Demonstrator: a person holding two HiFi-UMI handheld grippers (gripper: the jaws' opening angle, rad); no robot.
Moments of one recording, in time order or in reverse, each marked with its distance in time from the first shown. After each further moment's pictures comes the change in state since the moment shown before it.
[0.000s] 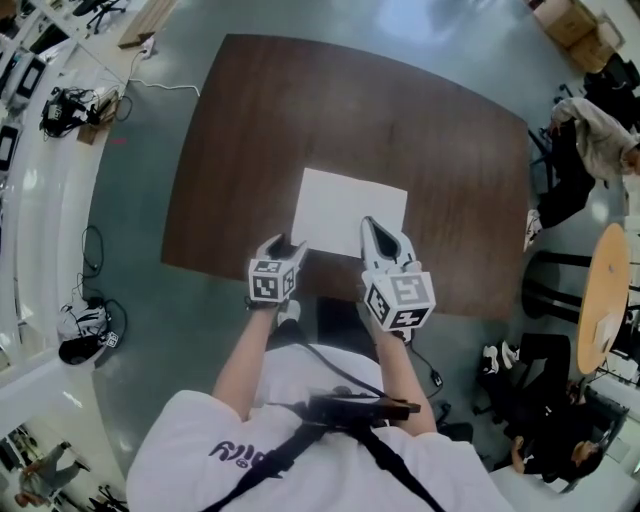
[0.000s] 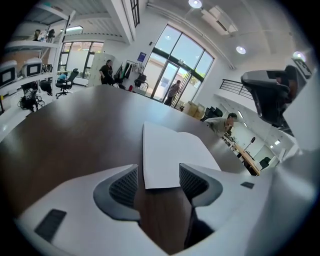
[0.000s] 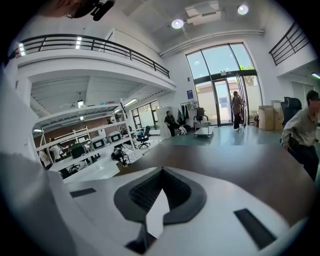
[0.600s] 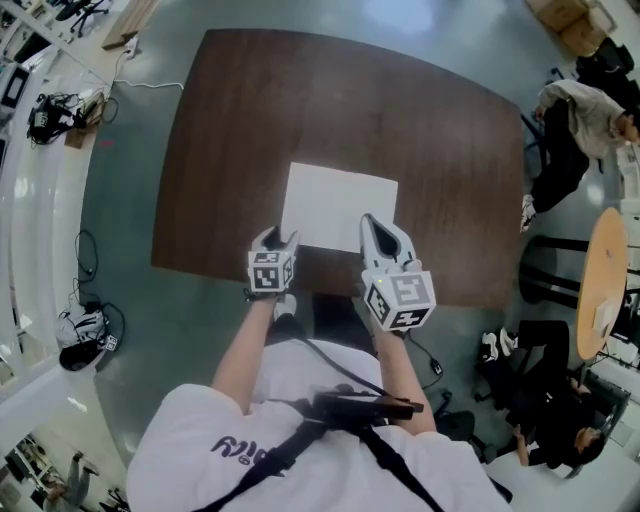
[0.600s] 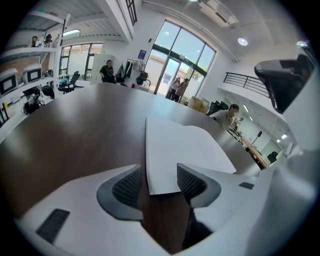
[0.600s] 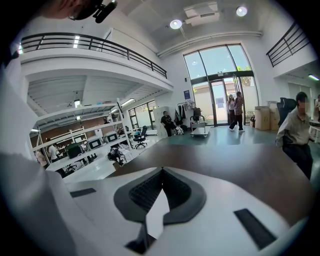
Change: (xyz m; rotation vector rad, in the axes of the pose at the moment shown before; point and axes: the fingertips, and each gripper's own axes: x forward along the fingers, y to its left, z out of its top) left arm 0.035 0.009 -0.007 0.022 0.032 0.077; right arm -0.008 -0.024 -0.005 0.009 -0.002 -0.033
